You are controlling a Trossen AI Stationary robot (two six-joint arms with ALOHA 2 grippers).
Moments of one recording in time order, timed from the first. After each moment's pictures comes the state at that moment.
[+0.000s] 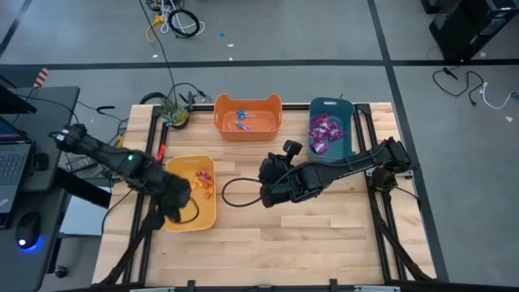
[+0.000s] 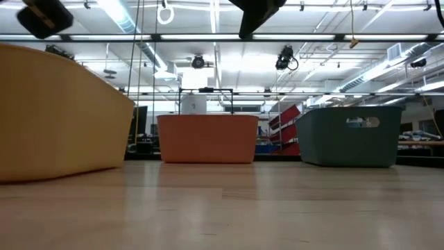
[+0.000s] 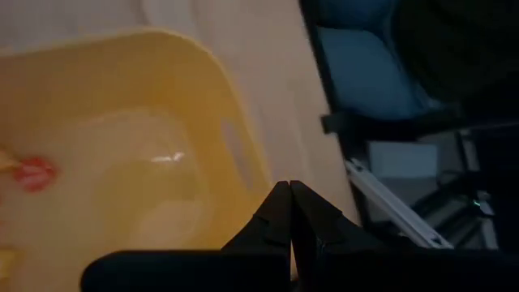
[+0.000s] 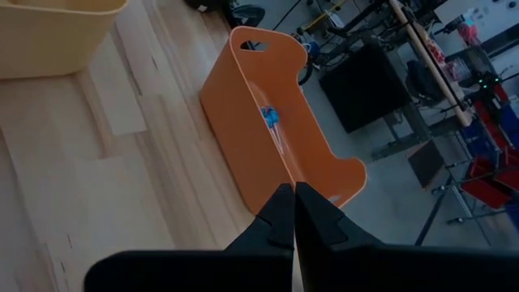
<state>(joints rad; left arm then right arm) -0.41 0.97 0.96 -1.00 0.36 -0.31 0.27 1.88 1.76 -1.08 0.98 0.36</state>
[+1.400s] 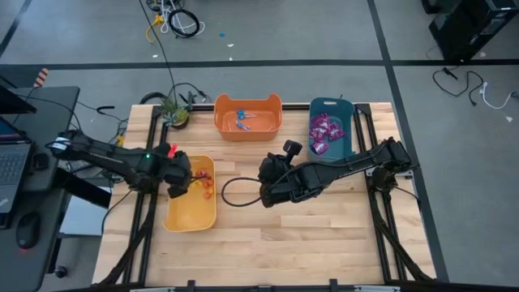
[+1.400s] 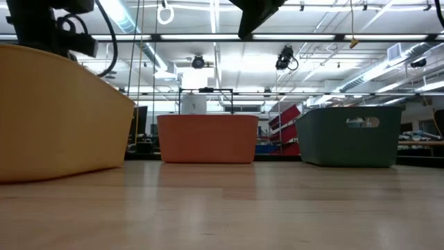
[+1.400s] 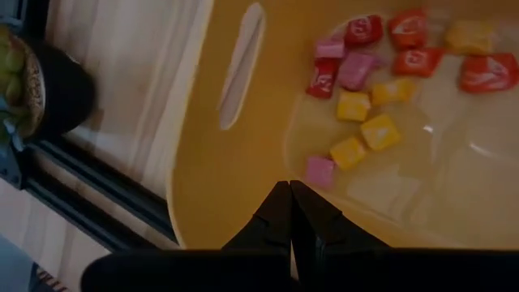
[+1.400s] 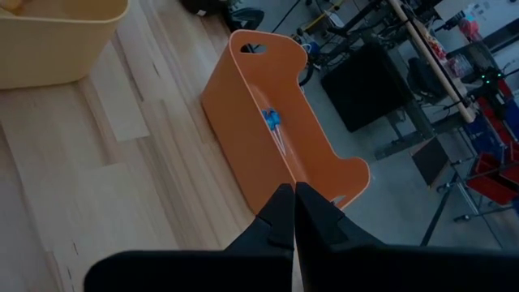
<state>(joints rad) -0.22 0.99 0.78 -1.31 -0.38 -0.60 0.27 1.88 1.76 -1.07 0.98 0.38</state>
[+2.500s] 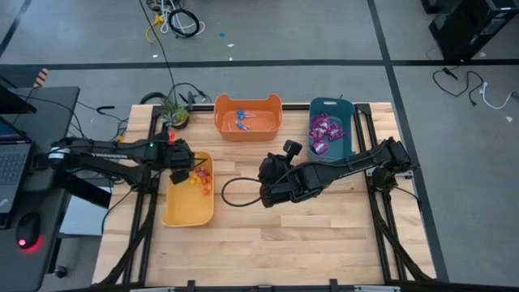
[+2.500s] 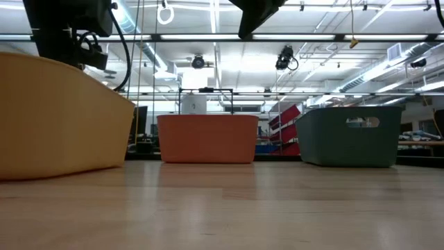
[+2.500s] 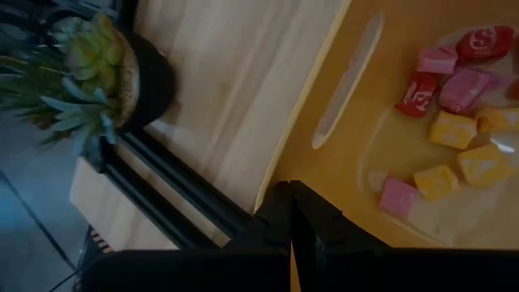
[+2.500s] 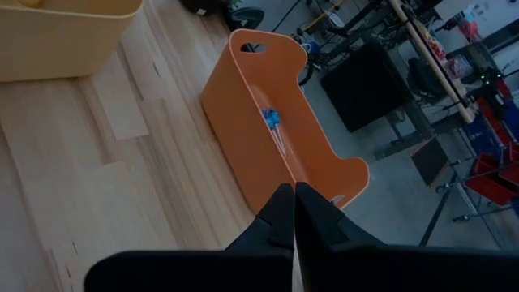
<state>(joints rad) 0.04 0.99 0.75 -1.27 -0.52 -0.42 0.27 1.88 1.76 -1.07 0.98 0.38</state>
